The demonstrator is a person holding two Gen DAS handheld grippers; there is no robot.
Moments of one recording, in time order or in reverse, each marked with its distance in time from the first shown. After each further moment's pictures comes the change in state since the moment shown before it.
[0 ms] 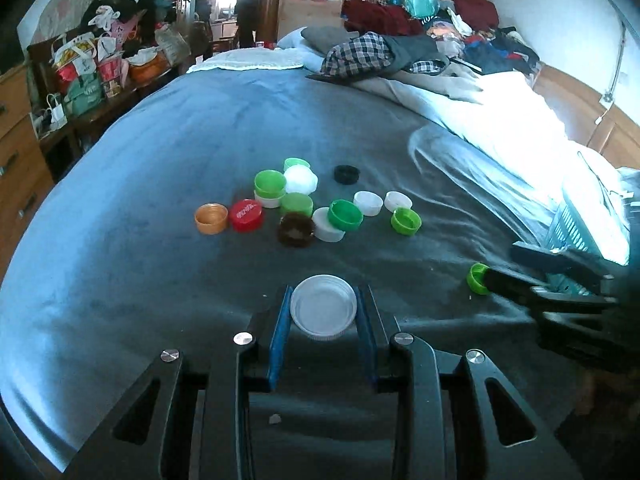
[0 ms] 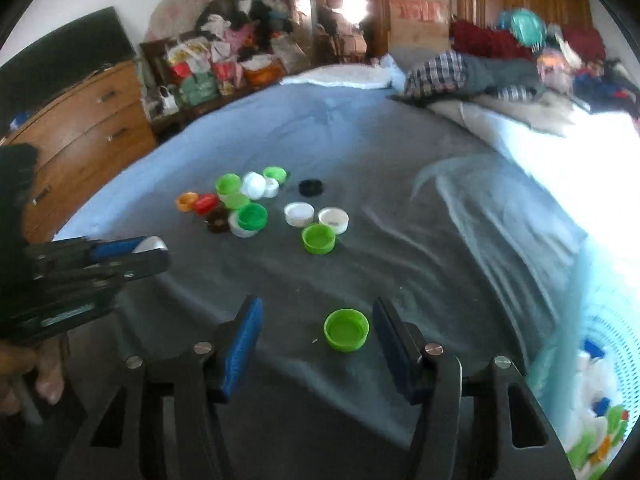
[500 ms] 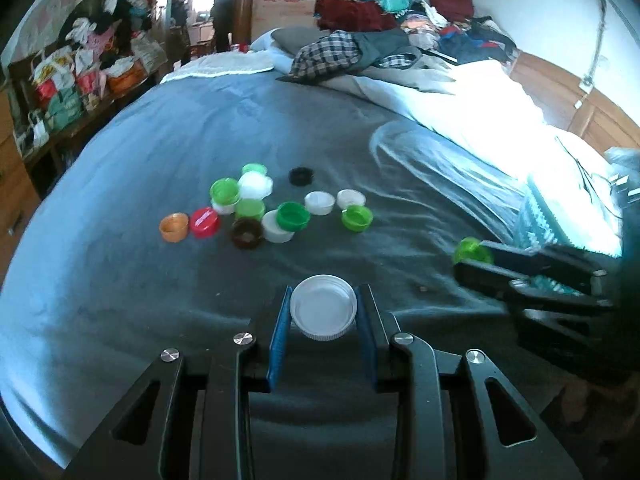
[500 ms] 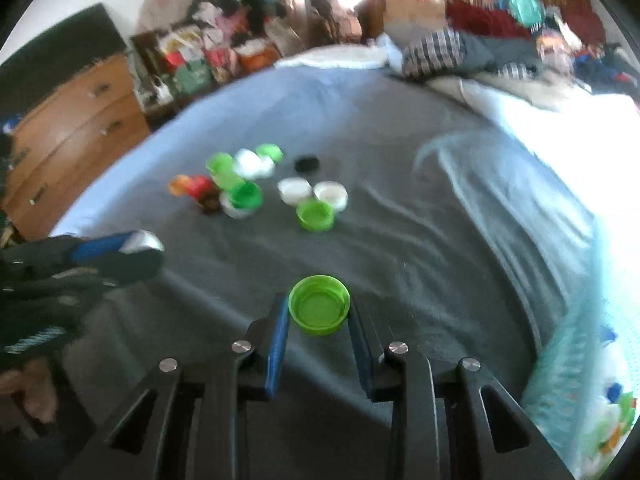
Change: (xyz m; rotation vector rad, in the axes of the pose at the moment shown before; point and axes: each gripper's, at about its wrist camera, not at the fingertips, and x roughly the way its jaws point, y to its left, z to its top) left arm -0.022 -0.040 0.003 0.080 0.005 -0.043; right arm -0.032 0.007 -0.006 -0.007 -0.020 0.034
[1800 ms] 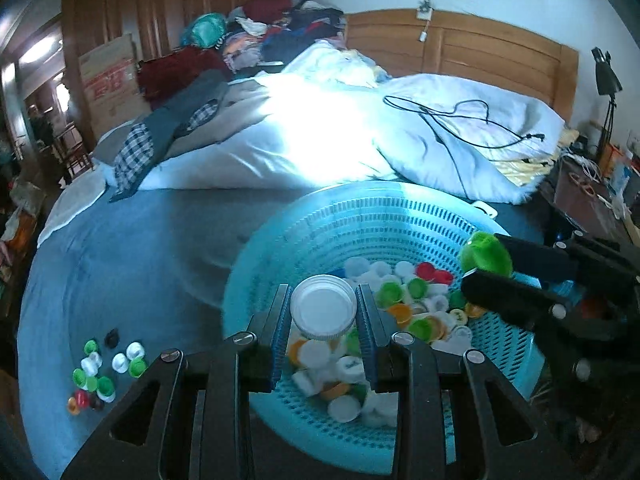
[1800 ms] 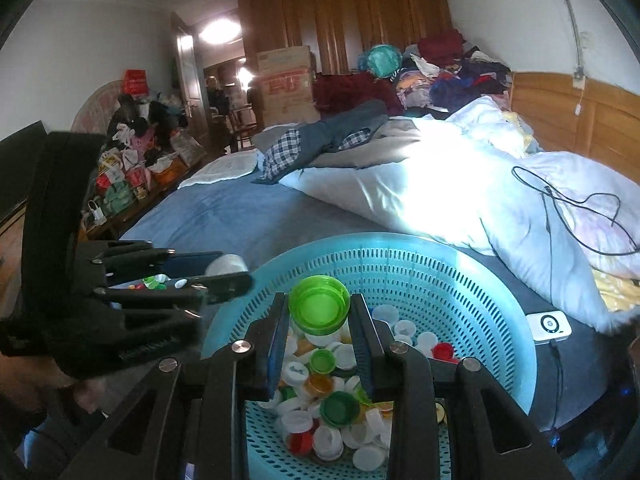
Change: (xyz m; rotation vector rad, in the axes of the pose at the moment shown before) left arm -0.041 -0.286 0.070 0.476 -0.046 -0.221; right arm -0.253 -0.137 -0.063 0.263 -0.283 -0.280
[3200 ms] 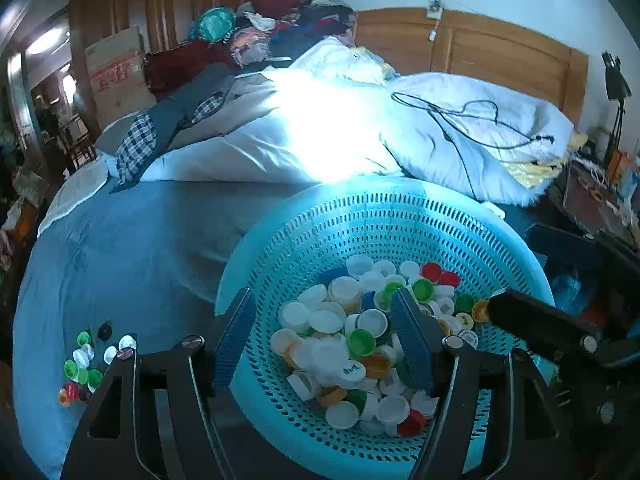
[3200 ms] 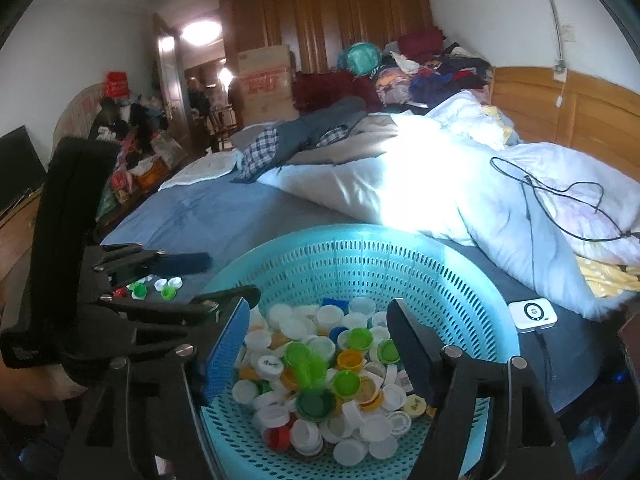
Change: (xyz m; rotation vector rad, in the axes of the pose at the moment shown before) left arm 0.009 0.003 -0.007 -0.035 -0.003 0.014; right arm -0.001 -0.008 -0.009 0.035 0.002 -0.061
